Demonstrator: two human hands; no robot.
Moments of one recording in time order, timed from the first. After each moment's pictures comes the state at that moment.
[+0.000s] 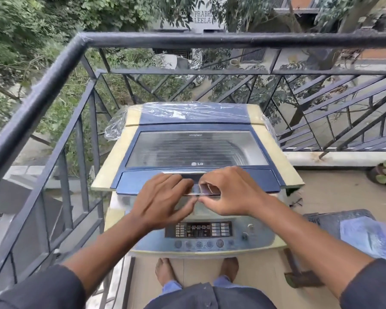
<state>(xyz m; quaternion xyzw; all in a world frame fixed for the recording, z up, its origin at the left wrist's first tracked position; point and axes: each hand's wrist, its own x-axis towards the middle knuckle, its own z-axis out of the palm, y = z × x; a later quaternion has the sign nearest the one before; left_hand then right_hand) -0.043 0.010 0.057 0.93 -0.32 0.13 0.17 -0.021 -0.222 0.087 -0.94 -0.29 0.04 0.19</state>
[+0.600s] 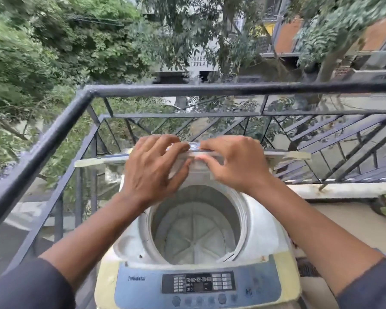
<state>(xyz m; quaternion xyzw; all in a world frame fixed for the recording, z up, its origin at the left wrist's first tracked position) 0.068 -0.001 0.170 0.89 -0.28 0.34 0.11 0.072 -0.224 0.189 -0.93 -0.22 -0.25 0.18</state>
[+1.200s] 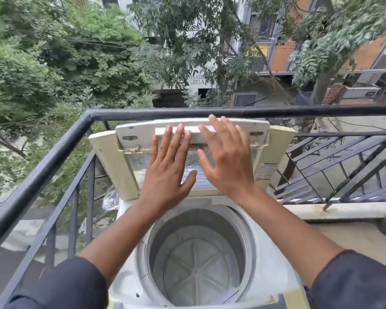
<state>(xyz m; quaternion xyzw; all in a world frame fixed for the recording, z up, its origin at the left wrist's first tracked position) 0.147 -0.021 0.147 0.93 -0.22 0.27 0.07 0.148 -0.206 0.182 -0.92 -0.15 -0.34 0.12</state>
